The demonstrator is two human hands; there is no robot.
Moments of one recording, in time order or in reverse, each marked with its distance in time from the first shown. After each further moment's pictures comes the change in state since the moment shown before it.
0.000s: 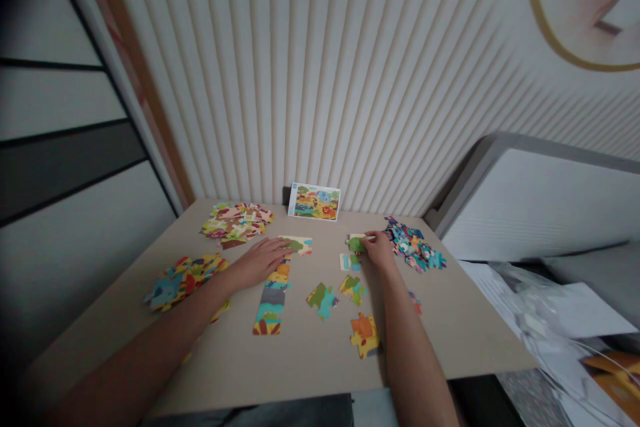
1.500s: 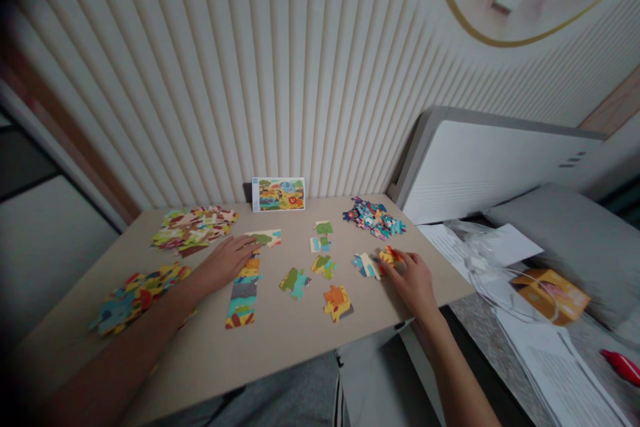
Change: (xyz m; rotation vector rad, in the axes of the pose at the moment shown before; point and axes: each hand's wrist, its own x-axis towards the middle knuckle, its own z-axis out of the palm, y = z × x) left_hand -0.002 -0.005 0.004 0.196 0.026 0.066; right_hand -0.158 0.110 -0.119 -0.403 0.205 -0.087
